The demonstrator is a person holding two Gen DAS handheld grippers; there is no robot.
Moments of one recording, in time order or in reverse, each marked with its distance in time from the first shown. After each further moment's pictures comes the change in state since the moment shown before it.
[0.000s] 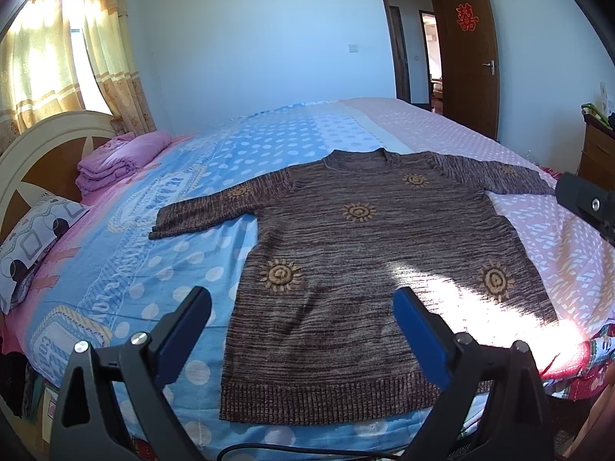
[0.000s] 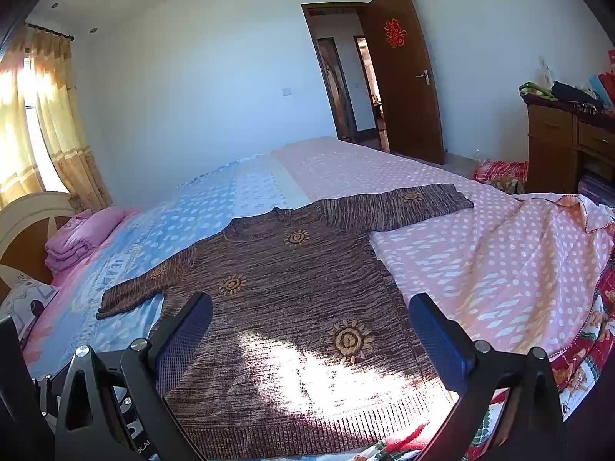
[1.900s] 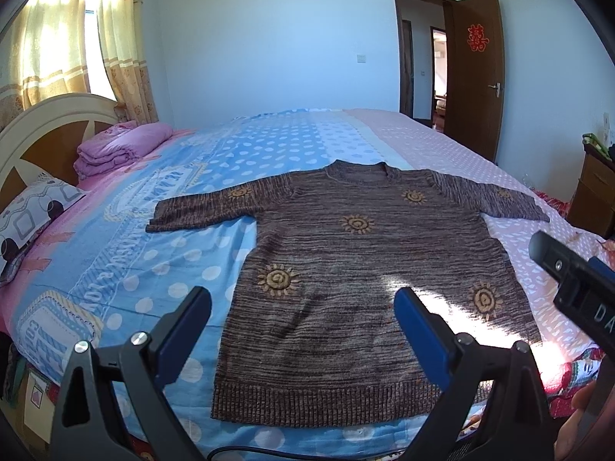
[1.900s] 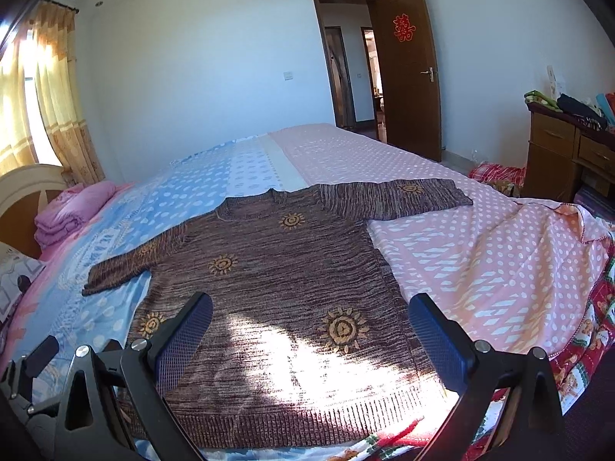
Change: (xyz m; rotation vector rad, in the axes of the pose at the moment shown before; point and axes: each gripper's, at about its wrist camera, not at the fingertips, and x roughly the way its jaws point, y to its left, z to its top) left arm -0.004 0.014 0.004 -0.092 -0.013 -0.043; right arm 0.011 0.012 -0.007 -0.078 0.058 -0.043
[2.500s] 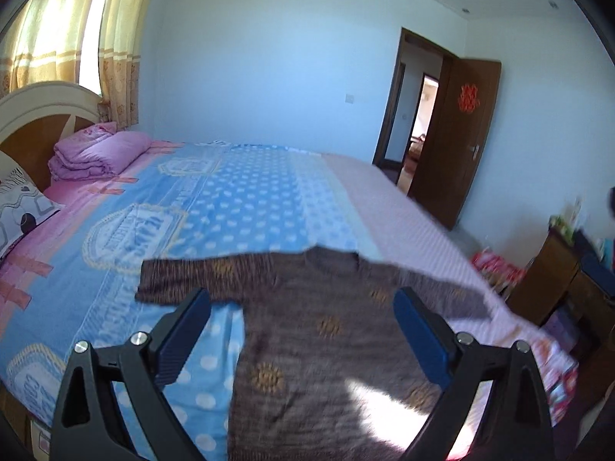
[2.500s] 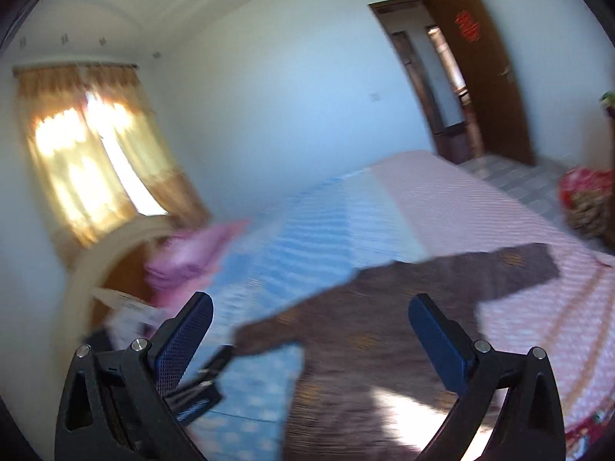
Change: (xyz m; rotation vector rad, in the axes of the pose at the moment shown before) left arm -0.047 0.080 0.177 -0.159 -0.056 -0.205; right arm -0.102 0.037 0.203 0.113 -0.037 0.503
